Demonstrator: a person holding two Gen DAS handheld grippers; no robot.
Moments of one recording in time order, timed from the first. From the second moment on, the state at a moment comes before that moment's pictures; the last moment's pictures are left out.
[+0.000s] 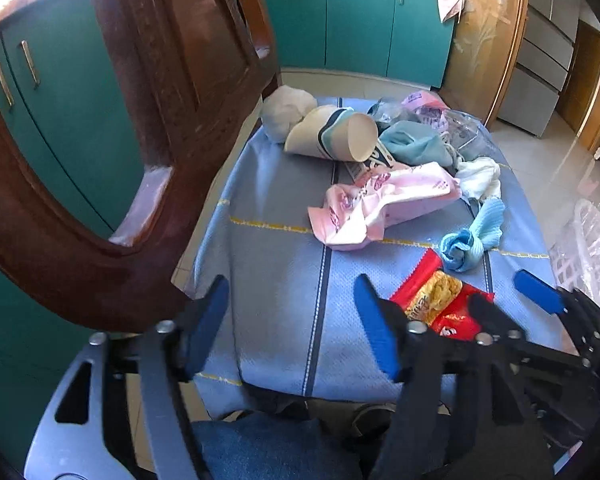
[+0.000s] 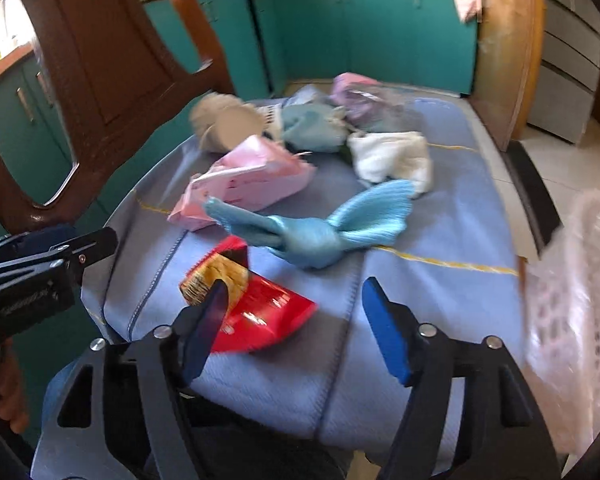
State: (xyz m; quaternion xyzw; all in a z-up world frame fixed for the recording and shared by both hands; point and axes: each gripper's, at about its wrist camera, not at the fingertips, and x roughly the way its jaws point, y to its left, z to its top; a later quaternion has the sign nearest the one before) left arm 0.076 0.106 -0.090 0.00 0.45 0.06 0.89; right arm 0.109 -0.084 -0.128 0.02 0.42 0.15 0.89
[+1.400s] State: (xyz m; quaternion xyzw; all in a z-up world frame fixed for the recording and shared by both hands) left arm 0.119 -0.044 -0.126 0.08 0.49 -0.10 0.86; right arm 0.025 -0.230 -0.114 0.08 0.42 0.10 0.90
